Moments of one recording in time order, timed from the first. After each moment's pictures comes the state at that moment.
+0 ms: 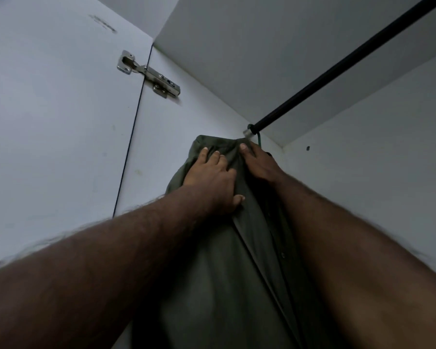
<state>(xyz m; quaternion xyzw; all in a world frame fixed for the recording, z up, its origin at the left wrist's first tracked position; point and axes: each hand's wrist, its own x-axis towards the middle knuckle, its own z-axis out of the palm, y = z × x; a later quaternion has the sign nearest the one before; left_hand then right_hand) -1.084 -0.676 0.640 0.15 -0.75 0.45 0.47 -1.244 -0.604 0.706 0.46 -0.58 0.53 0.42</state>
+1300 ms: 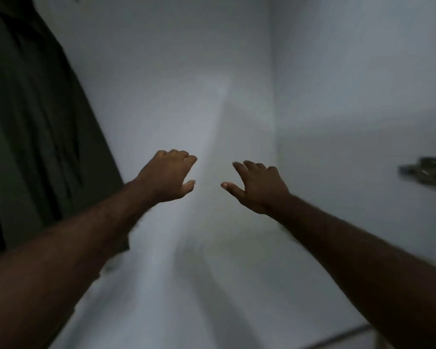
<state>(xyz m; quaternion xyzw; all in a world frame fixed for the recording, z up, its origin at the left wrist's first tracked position) -1.066 -0.426 0.352 -0.39 -0.83 0.10 0.38 -0.991 -0.203 0.292 -0.02 -0.94 -0.01 0.35</state>
